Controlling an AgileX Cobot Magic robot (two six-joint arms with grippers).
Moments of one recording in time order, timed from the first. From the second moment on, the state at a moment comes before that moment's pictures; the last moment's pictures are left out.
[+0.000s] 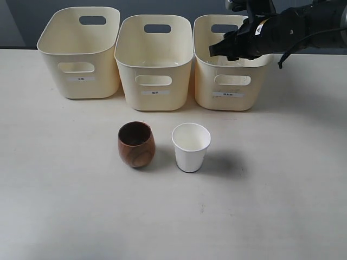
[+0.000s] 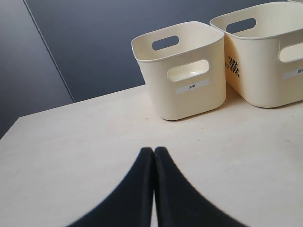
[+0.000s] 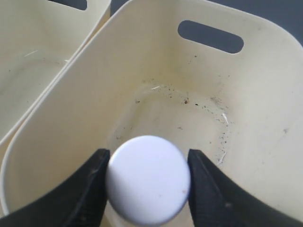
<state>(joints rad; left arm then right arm) -0.08 0.00 0.00 0.10 0.23 0.12 0.30 1.91 -1.29 -0.04 0.11 -0.03</state>
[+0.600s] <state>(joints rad) -0.08 0.00 0.00 0.10 0.23 0.12 0.30 1.91 -1.29 -0.04 0.11 -0.03</state>
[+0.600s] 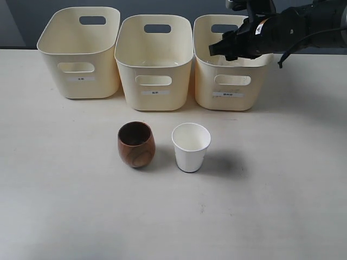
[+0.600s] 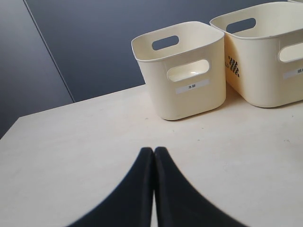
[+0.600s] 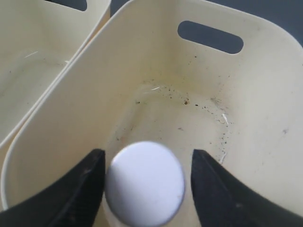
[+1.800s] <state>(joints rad) -0.08 0.00 0.00 0.10 0.23 0.12 0.37 1.46 -1.29 -0.01 0.50 -0.25</state>
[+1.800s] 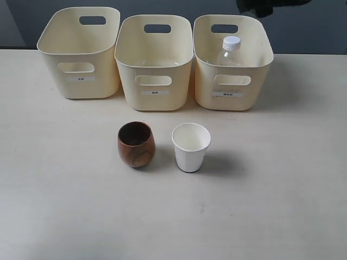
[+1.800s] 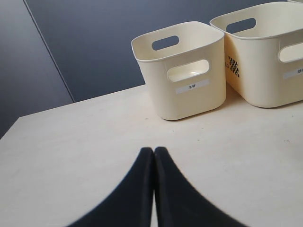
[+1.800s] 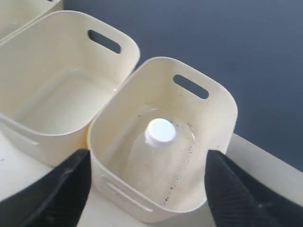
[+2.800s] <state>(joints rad) -0.08 0.00 0.00 0.10 0.23 0.12 0.62 1.60 -1.32 0.32 1.02 -0.56</state>
